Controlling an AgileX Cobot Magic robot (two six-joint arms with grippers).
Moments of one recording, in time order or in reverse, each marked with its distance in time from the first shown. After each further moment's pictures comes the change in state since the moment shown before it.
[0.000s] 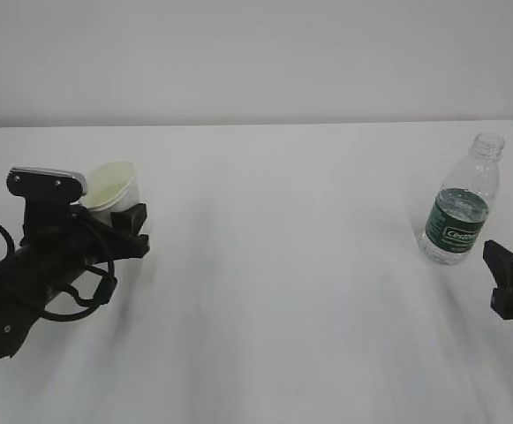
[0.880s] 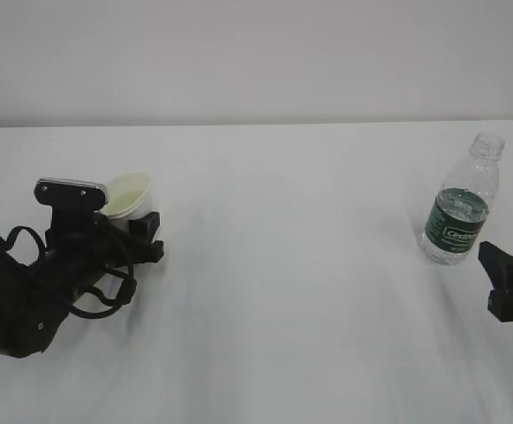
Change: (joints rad) left arm 0.000 0.138 -0.110 -0.009 -0.004 0.000; right arm 0.000 0.000 0.000 -0.027 0.000 0.000
